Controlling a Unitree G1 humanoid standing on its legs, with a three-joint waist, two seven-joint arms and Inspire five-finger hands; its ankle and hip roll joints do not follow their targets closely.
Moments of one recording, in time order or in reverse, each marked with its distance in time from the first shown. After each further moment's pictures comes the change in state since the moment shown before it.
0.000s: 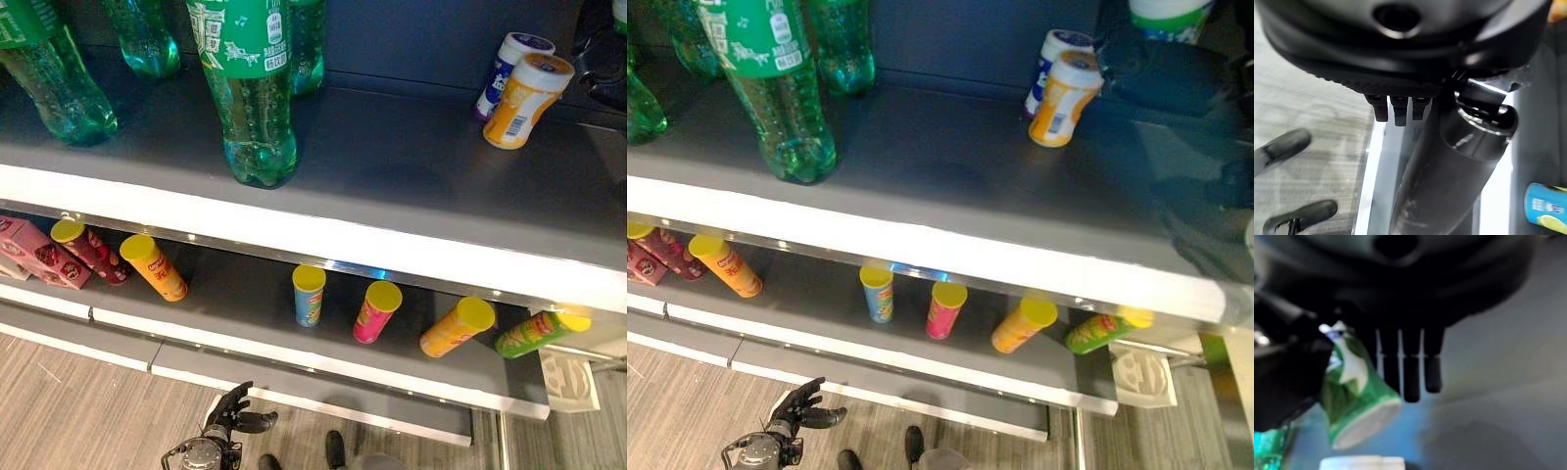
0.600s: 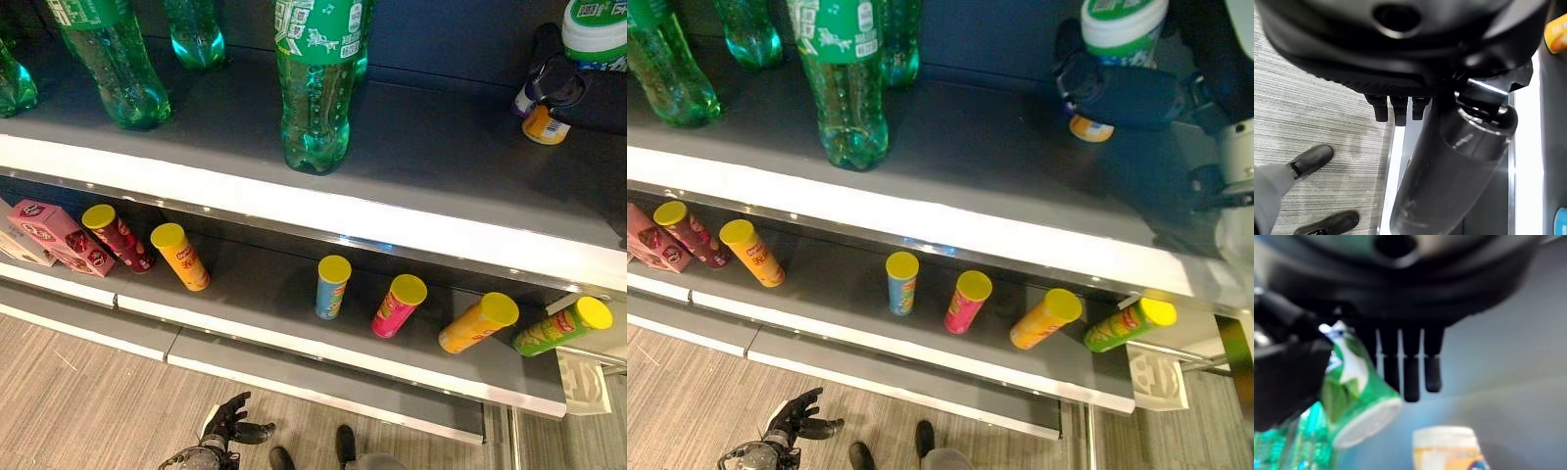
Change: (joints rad) left arm 0.020 0.002 -0.003 0.021 0.017 0.001 0.003; right arm -0.053 0.000 0.089 -0.051 -0.042 -0.006 -0.009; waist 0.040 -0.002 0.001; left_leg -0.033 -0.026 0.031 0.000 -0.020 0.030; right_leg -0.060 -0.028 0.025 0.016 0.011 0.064
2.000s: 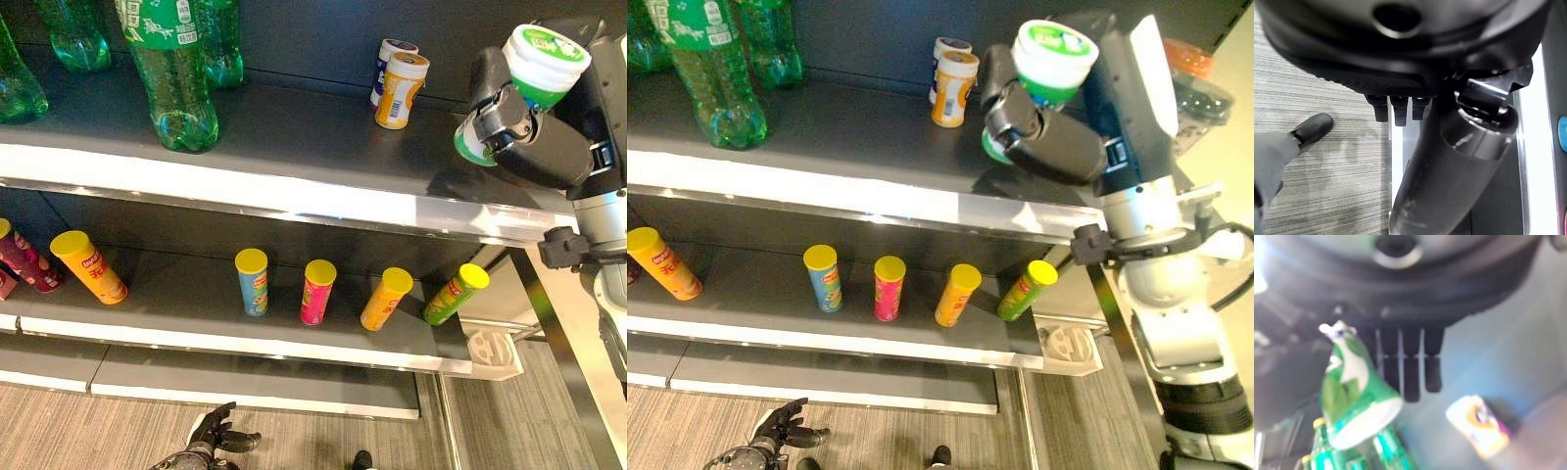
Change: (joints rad) left arm -0.001 0.040 0.010 0.073 0.003 0.007 0.013; right arm 0.033 0.410 0.103 -0.155 0.432 -0.071 0.199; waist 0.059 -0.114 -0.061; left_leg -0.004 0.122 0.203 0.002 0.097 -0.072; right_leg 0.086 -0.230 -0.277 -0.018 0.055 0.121
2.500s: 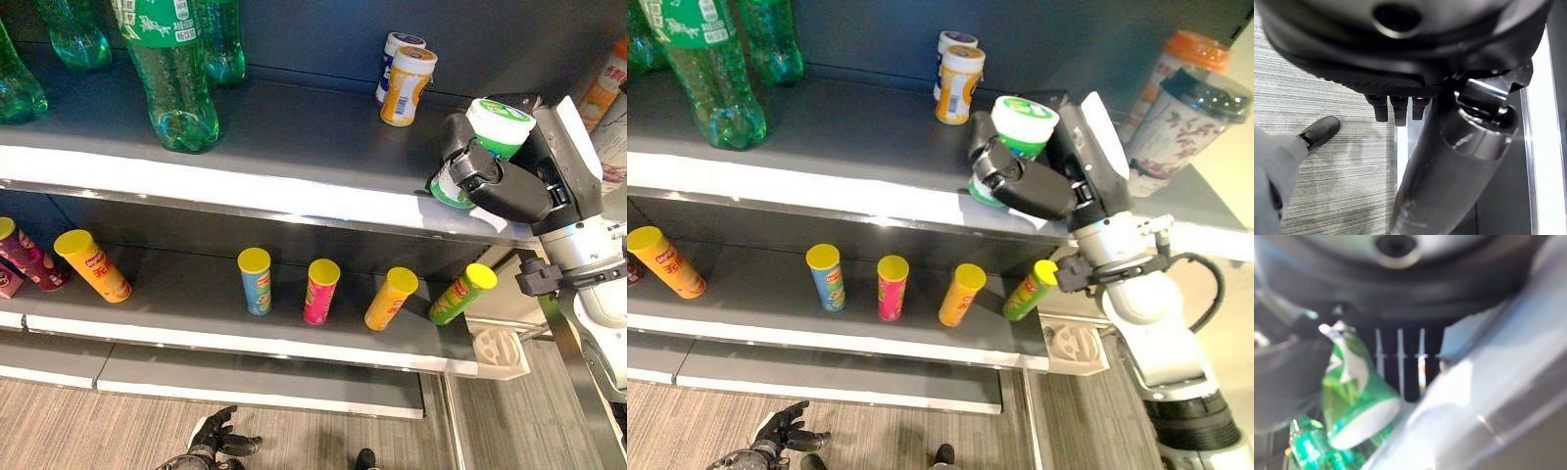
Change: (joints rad) left arm 0.005 -0.008 0.004 0.000 0.015 0.002 0.002; right arm 0.058 0.041 0.055 0.017 0.035 0.025 0.035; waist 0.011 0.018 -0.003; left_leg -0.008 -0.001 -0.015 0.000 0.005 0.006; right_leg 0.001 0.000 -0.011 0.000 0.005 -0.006
